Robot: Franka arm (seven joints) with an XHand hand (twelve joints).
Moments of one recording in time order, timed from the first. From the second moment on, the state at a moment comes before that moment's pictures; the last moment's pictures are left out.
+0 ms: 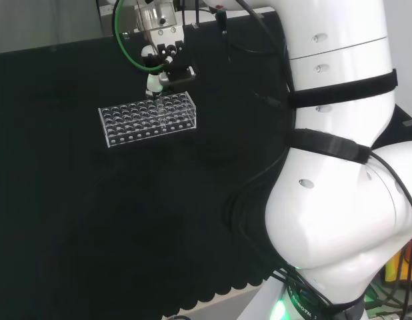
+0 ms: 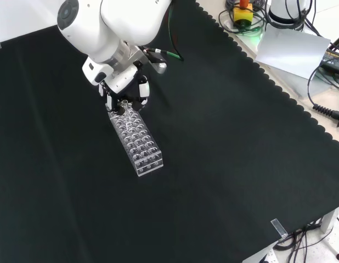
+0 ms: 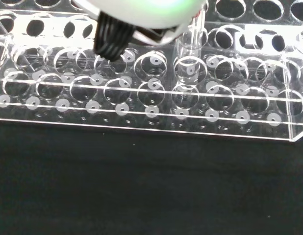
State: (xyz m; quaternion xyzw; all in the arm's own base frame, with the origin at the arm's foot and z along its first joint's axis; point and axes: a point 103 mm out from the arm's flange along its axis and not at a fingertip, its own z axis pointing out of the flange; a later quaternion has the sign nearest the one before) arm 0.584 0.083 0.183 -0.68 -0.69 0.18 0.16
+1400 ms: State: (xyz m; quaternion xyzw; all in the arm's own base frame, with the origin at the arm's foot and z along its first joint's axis) arm 0.584 0.082 0.215 -0.72 -0.66 0.05 0.21
